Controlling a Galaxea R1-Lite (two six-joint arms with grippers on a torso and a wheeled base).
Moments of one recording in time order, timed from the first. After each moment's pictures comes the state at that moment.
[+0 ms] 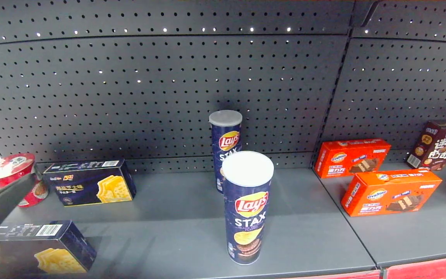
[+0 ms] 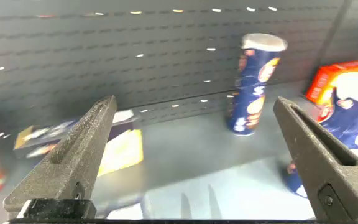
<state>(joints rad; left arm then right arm) -0.45 0.72 -0.45 -0.35 0.23 -0.07 0.20 0.09 -0.02 -0.02 0.00 -0.03</state>
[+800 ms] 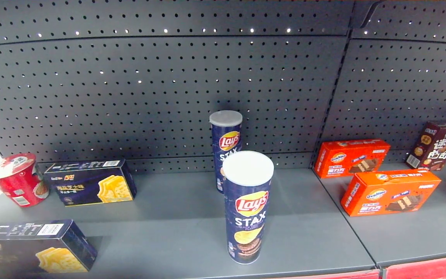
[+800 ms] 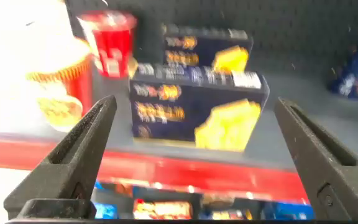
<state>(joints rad) -0.24 0.12 -0.22 0.08 0.32 -0.11 0.20 0.09 -0.02 -0.02 -0.03 -0.04</state>
